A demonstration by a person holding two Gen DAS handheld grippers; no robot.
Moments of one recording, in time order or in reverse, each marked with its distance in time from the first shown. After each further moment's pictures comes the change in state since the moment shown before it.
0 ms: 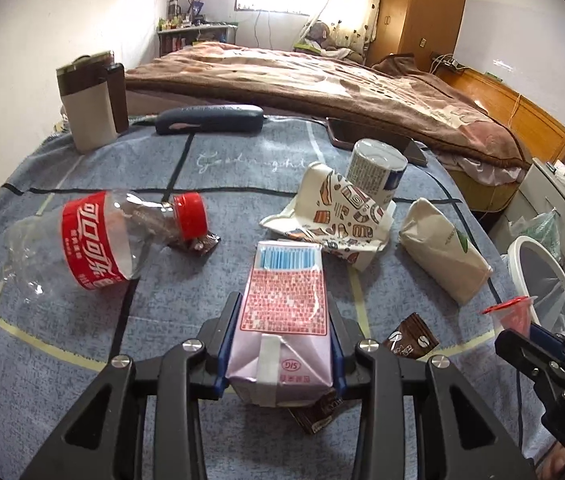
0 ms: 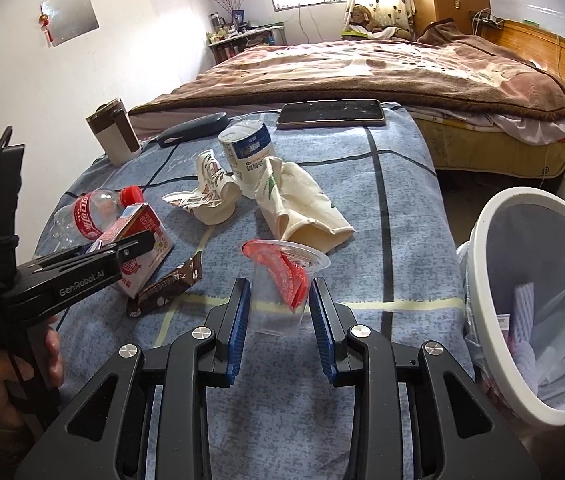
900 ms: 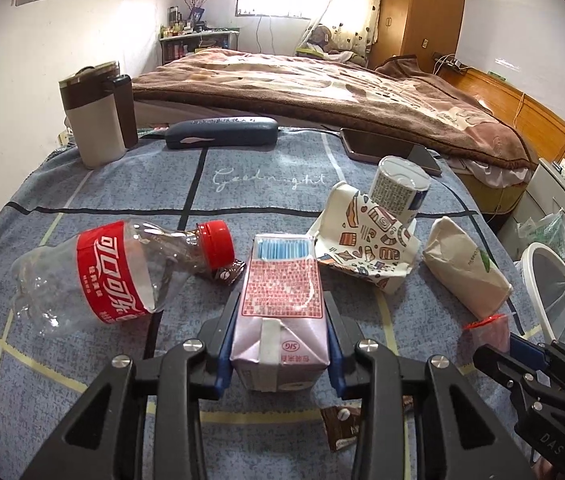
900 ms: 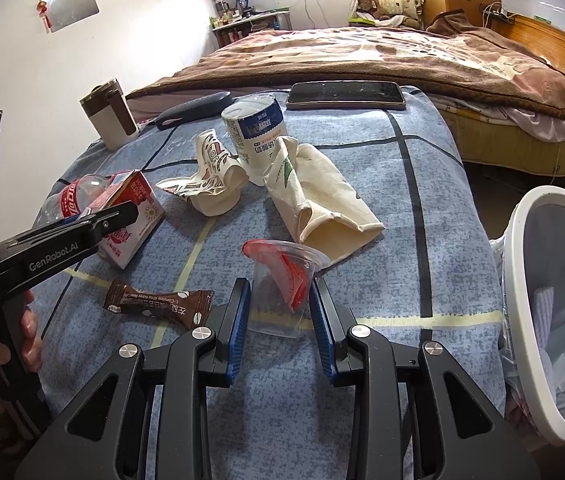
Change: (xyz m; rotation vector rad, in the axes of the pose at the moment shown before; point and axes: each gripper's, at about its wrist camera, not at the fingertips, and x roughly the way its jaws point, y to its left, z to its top) left arm 0.003 0.015 0.015 0.022 -0.017 0.014; right arm 0.027 0.010 0.003 -0.016 0.054 0.006
